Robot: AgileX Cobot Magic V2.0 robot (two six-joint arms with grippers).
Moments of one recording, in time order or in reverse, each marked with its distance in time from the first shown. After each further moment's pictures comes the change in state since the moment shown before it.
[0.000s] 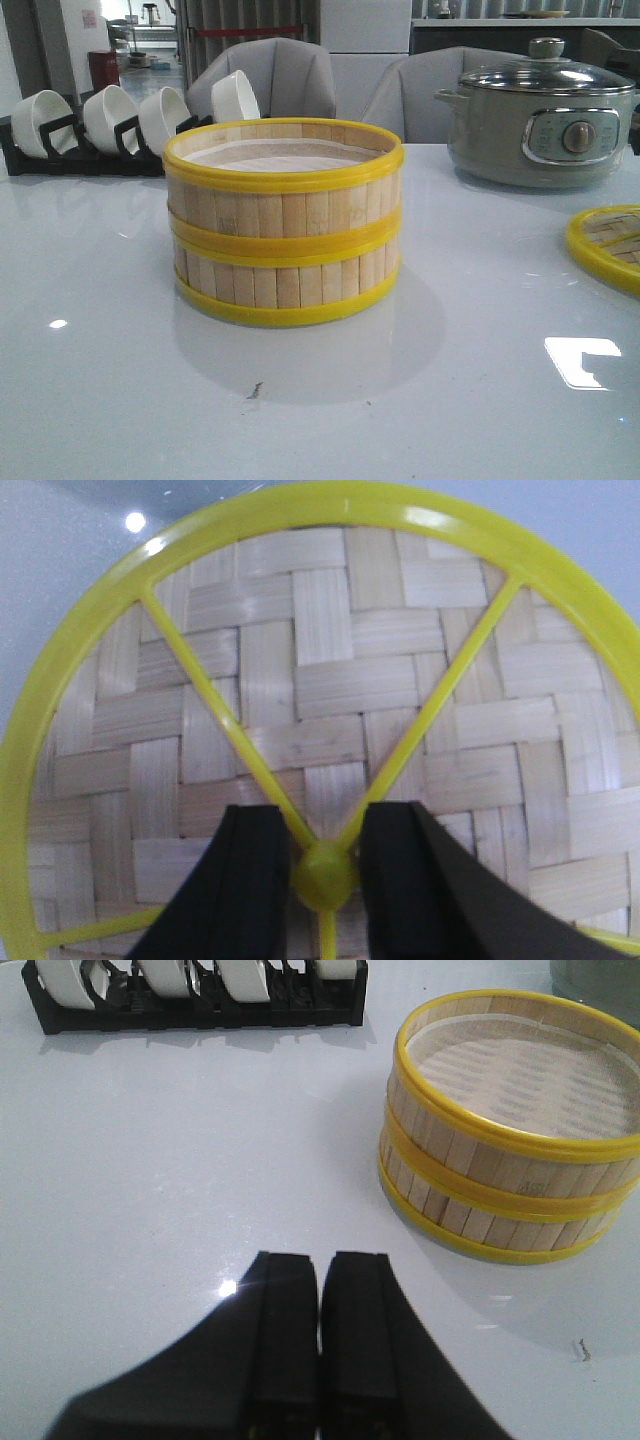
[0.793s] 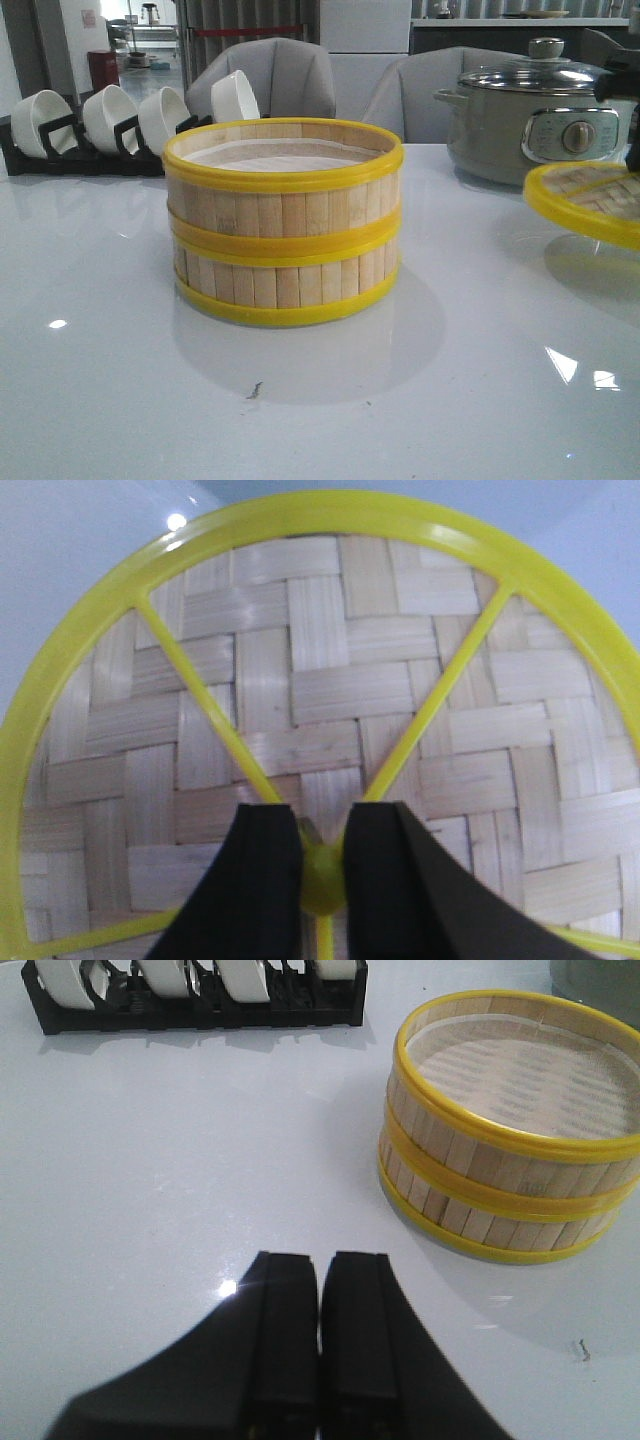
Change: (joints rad) left arm 0.000 0.000 0.000 0.000 0.000 0.000; right arm 0.112 -0.080 -0.107 0.000 0.136 0.000
